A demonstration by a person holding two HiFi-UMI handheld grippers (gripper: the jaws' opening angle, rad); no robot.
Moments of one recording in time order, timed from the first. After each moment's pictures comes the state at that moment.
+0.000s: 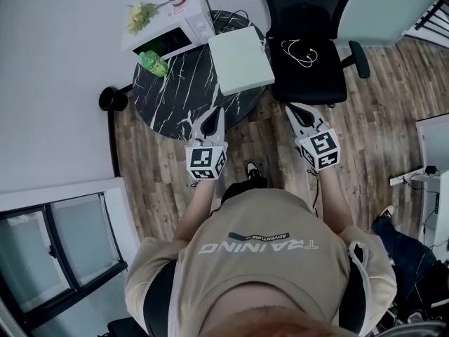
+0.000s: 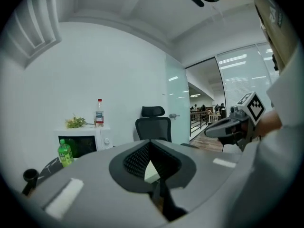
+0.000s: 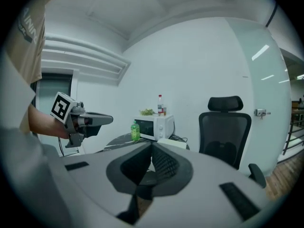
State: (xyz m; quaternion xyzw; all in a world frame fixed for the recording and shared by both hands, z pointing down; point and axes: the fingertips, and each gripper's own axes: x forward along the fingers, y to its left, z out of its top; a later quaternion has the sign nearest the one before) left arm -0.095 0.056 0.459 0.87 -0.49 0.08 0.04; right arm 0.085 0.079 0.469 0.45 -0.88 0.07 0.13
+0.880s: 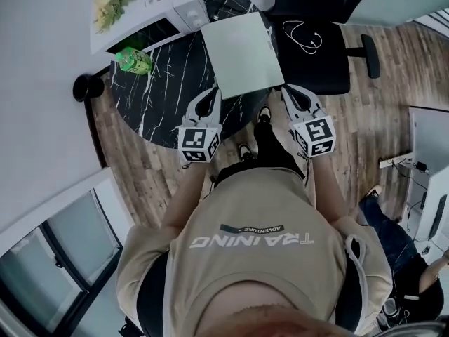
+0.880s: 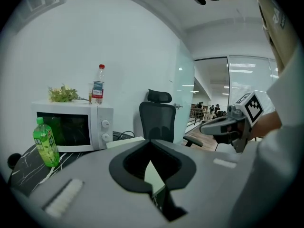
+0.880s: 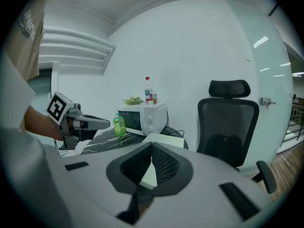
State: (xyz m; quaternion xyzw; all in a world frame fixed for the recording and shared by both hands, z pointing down) left arm -0.121 -0.113 0.536 0.88 -0.44 0.12 0.13; right arm 0.050 -0.089 0.526 0.48 -0.85 0.12 0.17
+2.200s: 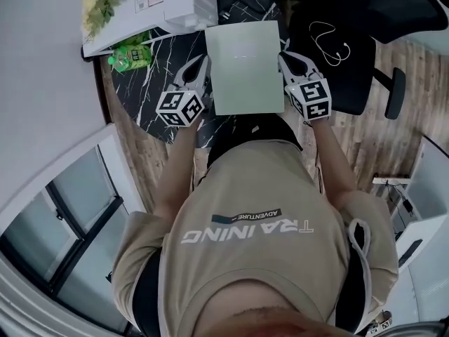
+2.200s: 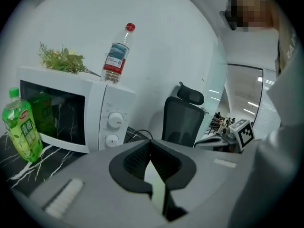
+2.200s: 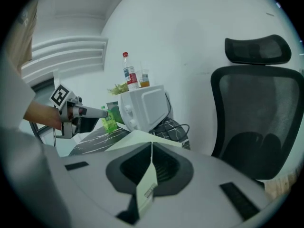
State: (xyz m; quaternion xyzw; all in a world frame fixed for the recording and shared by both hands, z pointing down) left arm -0.121 -0.302 0.591 0.81 -0.51 0.10 0.27; right arm 0.069 -0.309 0.618 0.37 -0.89 0.19 0.21
